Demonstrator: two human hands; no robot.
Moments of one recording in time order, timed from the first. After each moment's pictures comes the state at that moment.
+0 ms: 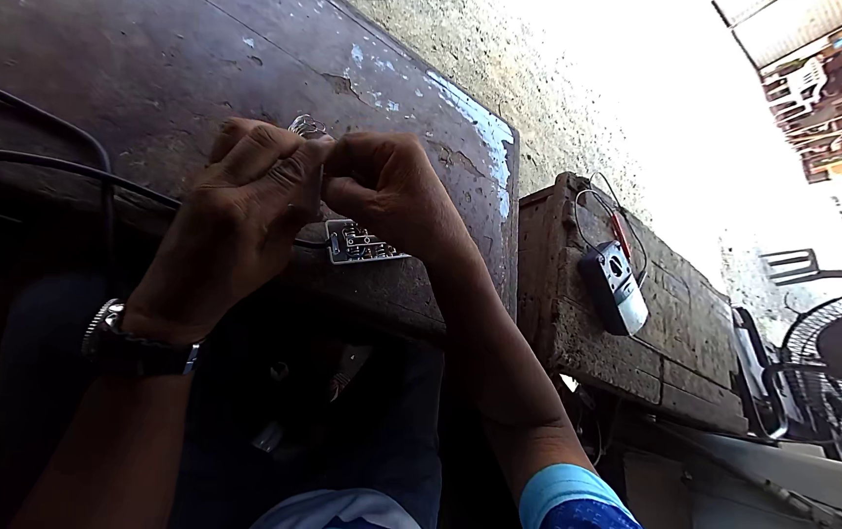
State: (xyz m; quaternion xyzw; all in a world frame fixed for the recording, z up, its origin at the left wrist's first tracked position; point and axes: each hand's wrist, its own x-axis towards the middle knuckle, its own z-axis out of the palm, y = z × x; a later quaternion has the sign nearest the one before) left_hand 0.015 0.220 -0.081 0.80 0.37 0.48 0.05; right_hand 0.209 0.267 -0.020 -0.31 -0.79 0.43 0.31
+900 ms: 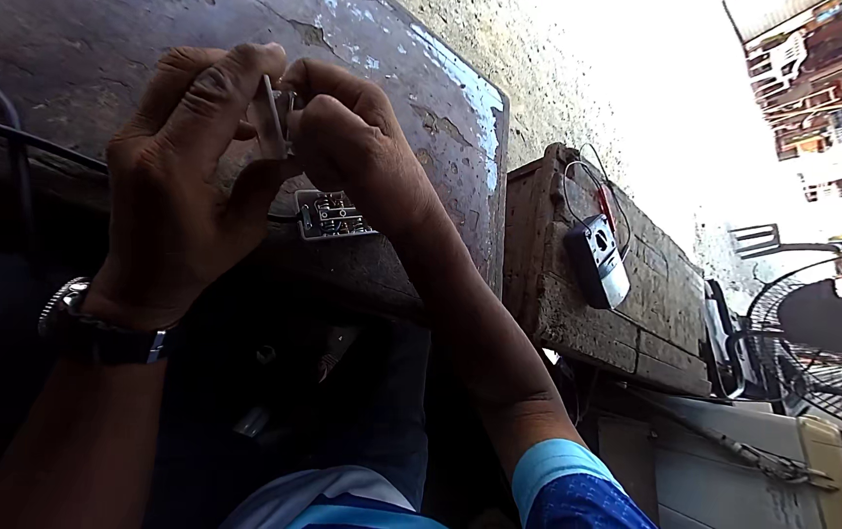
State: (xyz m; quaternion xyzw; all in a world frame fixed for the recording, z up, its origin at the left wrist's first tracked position) left_hand 0.029 0.220 -0.086 0.74 0.39 0.55 0.08; right_hand 0.199 0.270 -0.029 -0.27 -0.70 0.55 0.37
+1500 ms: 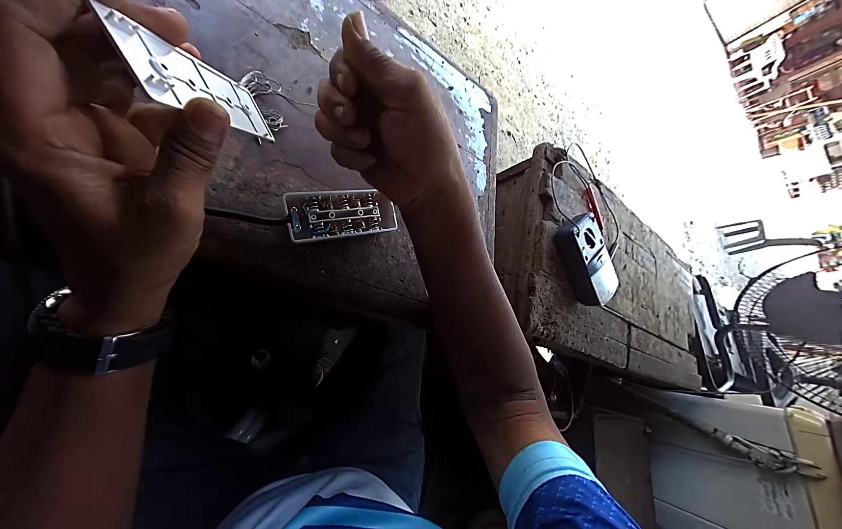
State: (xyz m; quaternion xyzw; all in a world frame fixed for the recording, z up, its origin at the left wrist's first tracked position) left_hand 0.026 0.226 -0.089 0.59 0.32 0.71 0.24; right_hand 0.230 0.298 -0.019 -0.30 -0.48 0.72 0.39
